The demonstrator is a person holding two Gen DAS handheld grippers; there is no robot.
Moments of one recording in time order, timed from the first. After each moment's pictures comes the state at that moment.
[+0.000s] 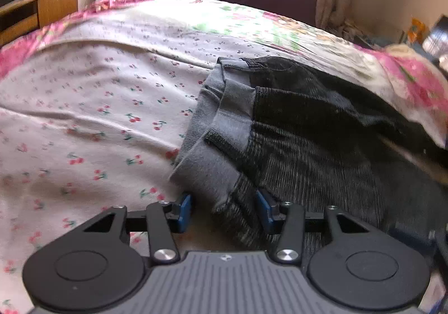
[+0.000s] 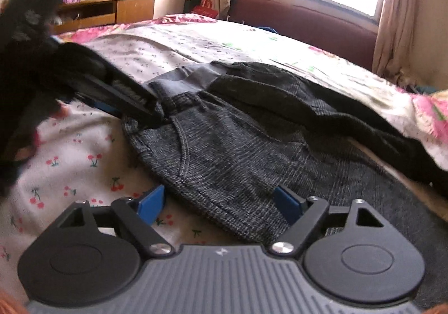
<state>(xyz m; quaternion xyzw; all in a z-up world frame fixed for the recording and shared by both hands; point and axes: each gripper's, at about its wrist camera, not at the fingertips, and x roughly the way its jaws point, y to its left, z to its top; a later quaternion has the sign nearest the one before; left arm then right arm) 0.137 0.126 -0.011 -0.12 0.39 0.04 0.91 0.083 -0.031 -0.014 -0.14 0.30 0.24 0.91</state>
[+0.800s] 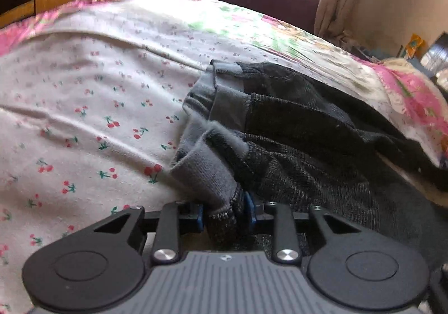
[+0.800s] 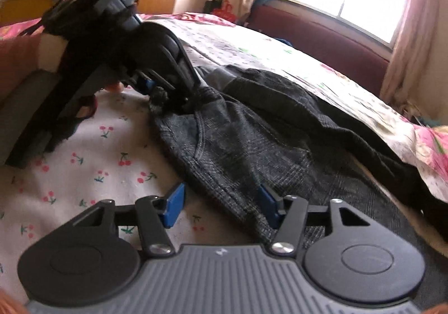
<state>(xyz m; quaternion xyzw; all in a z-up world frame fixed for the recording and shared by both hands) 0.151 0.124 -0.017 -0.14 0.37 0.03 0.92 0.059 -0.029 -0.020 -0.21 0.27 0.27 0.90</state>
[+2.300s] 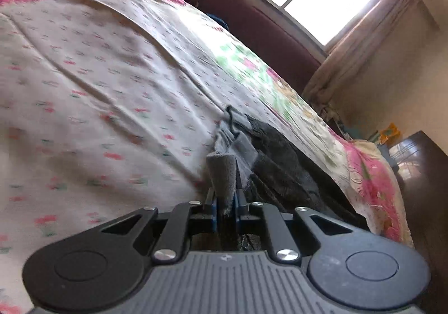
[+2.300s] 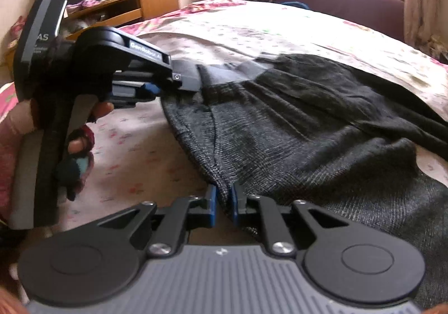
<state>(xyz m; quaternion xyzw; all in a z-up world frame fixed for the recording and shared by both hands) 0.085 0.219 -0.007 -0.34 0.28 0.00 0.90 0.070 -0.010 -0.003 -0.12 0.35 0.33 0.87</state>
